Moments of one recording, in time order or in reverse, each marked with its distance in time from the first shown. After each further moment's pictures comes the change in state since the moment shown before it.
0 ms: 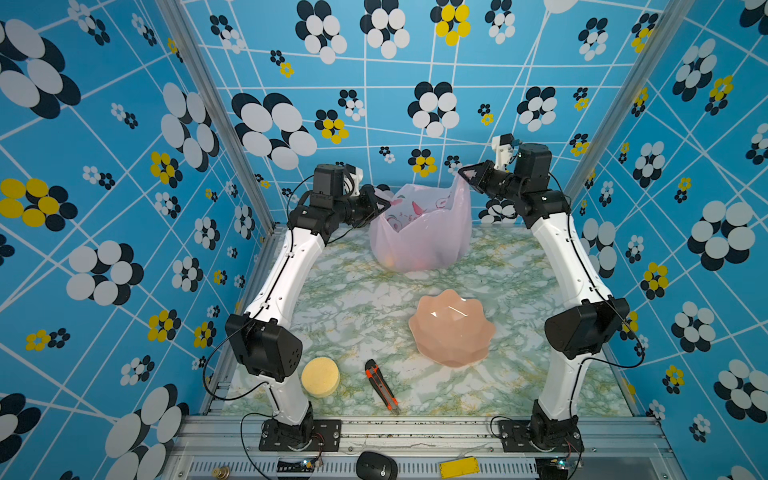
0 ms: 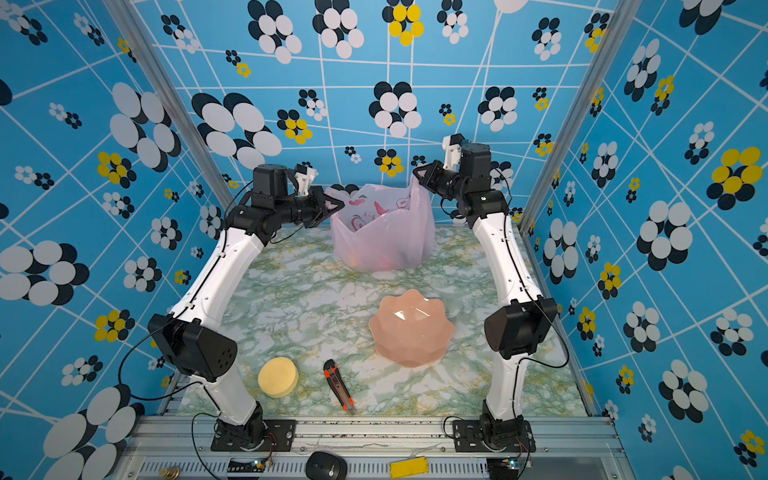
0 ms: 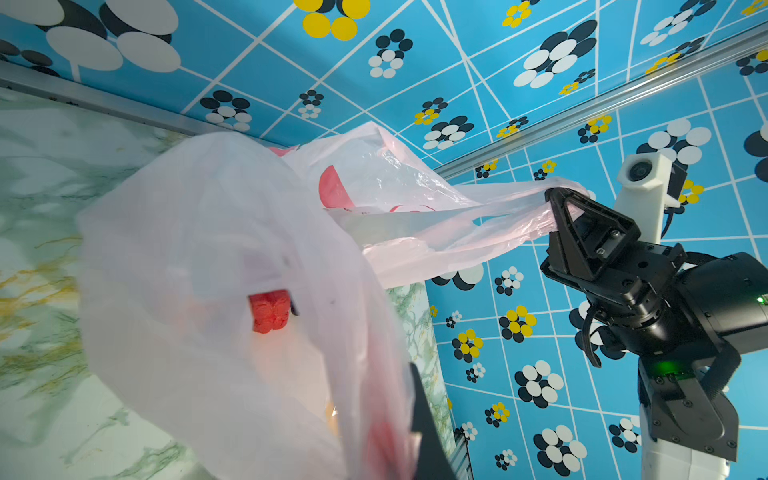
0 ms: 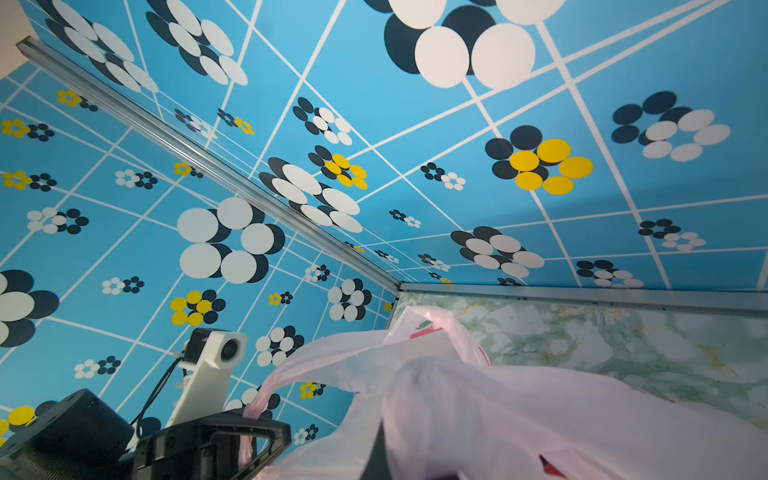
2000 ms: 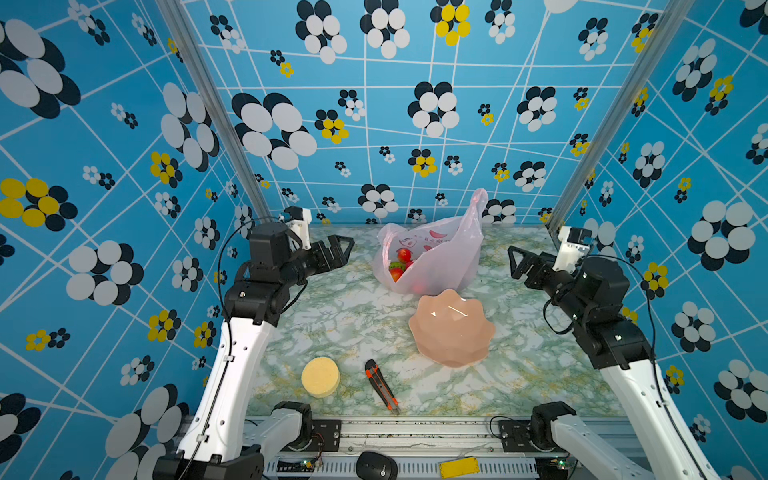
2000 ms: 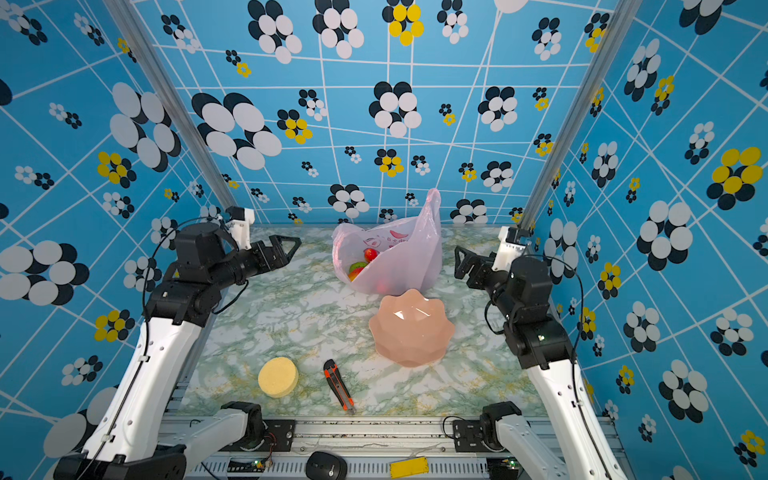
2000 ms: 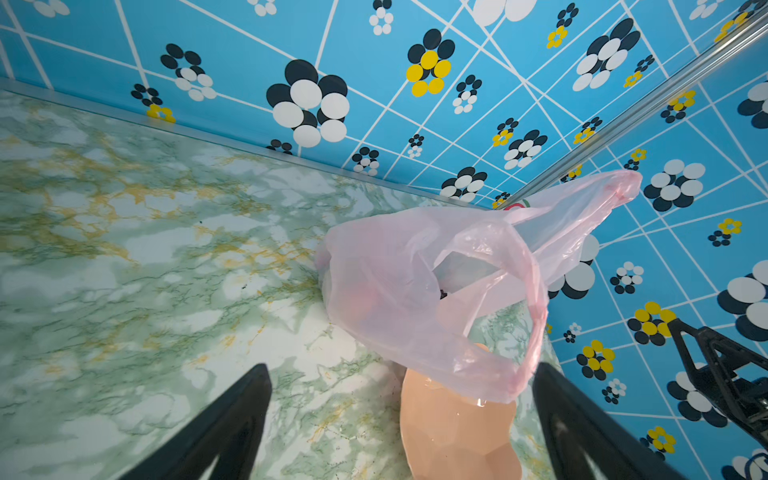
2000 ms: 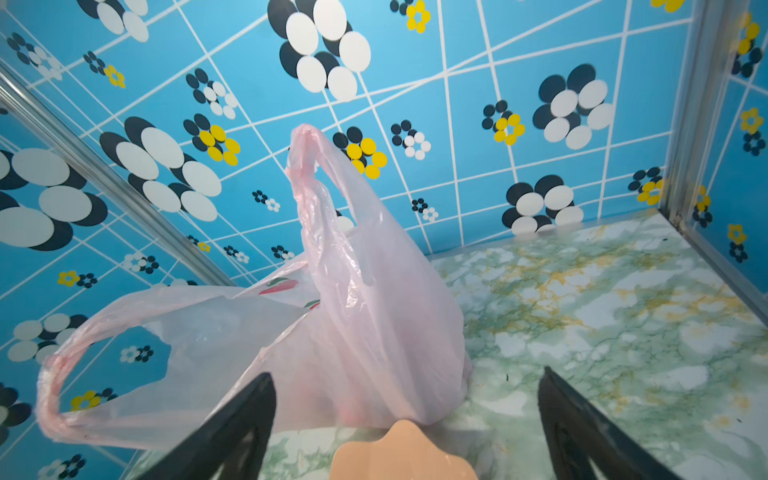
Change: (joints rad) left arm 0.154 -0.780 -0.785 0.078 -0.238 0.303; right arm -0.008 -1.207 -1.390 0.262 0.545 -0.319
